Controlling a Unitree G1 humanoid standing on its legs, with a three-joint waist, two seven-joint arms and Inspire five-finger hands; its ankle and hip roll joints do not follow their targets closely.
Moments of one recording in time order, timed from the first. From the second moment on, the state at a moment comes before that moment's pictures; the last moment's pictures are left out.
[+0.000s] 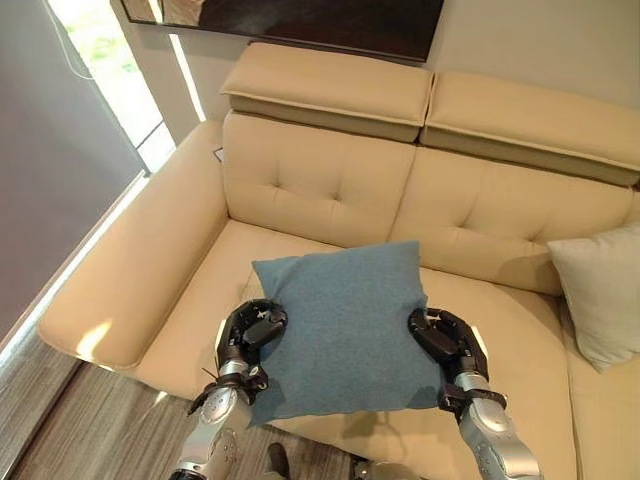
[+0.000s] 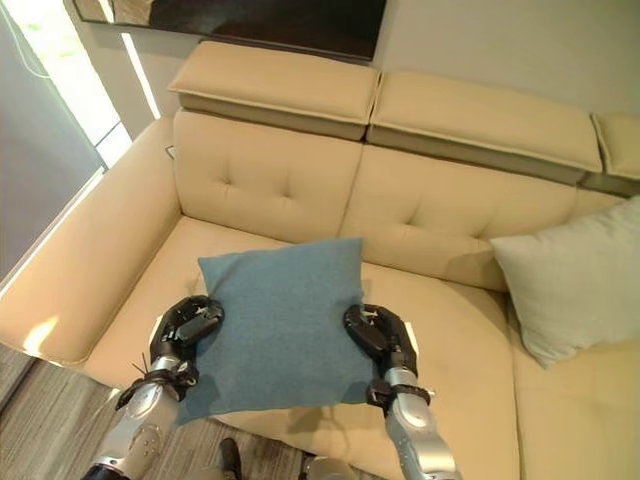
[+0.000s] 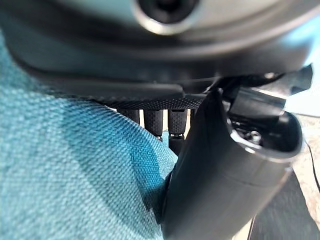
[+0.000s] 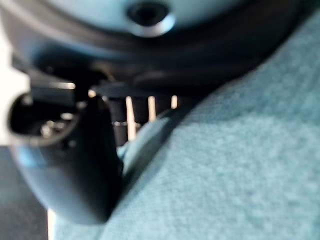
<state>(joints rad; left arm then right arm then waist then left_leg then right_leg) 0.02 0.25 -0.27 0.22 -0.66 -0.15 0.27 0.06 -0.34 0.16 0.22 0.45 -0.10 -0.21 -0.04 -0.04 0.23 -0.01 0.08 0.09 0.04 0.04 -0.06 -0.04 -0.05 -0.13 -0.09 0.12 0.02</state>
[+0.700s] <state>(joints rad) 0.01 0.31 -0.22 0.22 -0.59 -0.15 0.27 0.00 -0.32 0.23 0.22 0.35 -0.08 -0.22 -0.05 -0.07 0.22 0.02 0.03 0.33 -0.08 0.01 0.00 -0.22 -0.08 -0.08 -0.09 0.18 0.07</state>
